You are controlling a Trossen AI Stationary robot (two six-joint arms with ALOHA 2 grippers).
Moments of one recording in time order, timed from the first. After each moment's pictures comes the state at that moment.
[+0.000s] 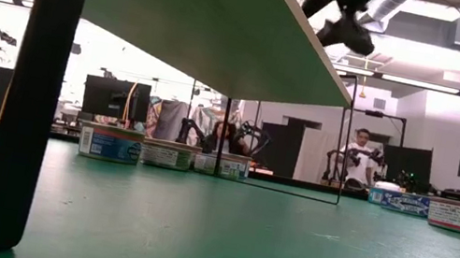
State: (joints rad) left arm 0.18 1.35 1.22 -0.33 0.08 -0.22; right arm 0.07 1.47 1.25 -0.49 0.93 -1.01
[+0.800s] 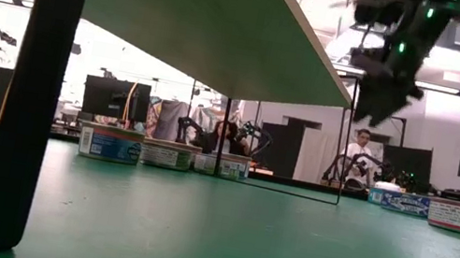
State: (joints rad) left arm 0.42 1.10 0.94 -0.22 0.17 -0.27; right arm -0.41 1.27 0.99 -0.85 0.27 0.36
